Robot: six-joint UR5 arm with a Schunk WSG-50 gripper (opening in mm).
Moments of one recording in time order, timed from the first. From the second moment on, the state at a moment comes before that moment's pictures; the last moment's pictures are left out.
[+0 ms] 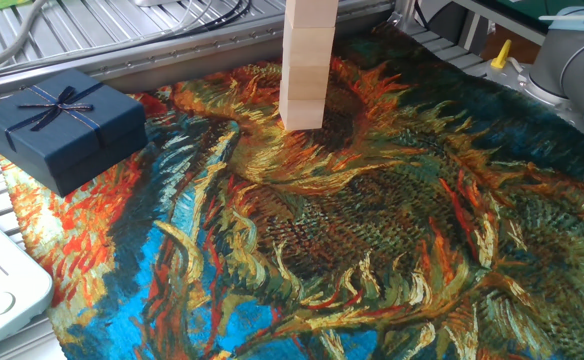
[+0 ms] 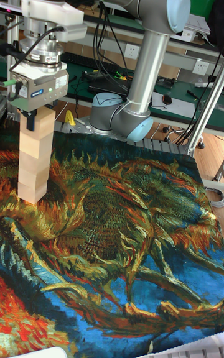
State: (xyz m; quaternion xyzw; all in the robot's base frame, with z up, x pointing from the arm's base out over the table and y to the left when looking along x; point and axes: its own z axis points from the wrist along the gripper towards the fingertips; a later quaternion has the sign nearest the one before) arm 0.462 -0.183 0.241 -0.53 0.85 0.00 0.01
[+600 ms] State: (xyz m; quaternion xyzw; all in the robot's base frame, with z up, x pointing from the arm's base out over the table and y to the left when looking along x) arm 0.458 -0.182 0.241 -0.53 0.85 0.01 0.01
